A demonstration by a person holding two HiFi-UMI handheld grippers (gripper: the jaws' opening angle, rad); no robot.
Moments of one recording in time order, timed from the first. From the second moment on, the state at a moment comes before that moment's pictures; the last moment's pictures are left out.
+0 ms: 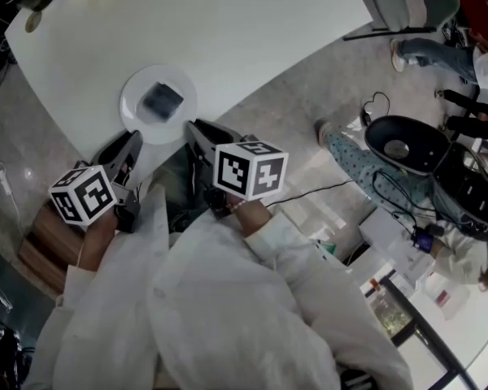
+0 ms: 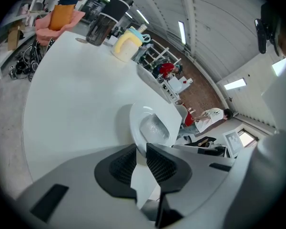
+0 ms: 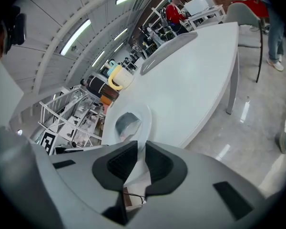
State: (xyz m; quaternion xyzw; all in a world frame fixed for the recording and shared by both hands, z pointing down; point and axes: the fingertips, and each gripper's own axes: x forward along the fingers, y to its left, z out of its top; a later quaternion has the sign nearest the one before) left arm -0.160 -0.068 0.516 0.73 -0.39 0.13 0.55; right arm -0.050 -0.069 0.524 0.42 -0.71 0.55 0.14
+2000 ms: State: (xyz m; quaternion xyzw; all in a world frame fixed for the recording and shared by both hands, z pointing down) left arm 0.075 -0.137 0.425 0.81 -0.36 0.12 0.46; right arm 0.186 -0.131 0.438 0.46 -0.74 0.48 0.07
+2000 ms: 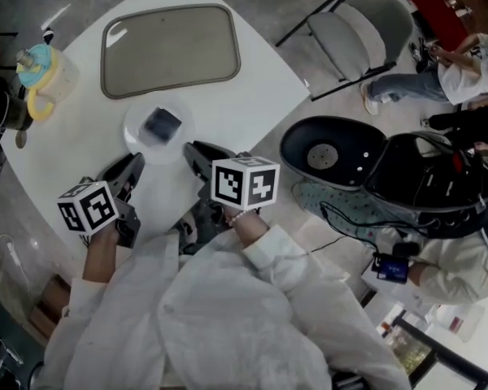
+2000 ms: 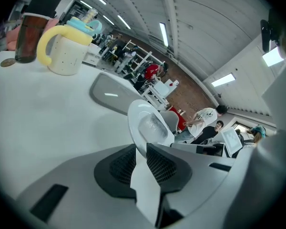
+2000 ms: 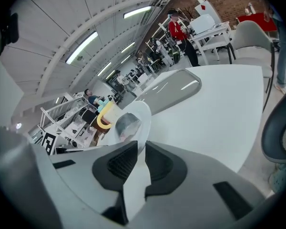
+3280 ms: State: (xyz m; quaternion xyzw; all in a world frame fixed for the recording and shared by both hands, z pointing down) left arm 0.117 -0.343 0.444 0.77 -0.44 0.11 0.45; right arm 0.228 -0.351 0.457 0.43 -0.76 0.48 0.08
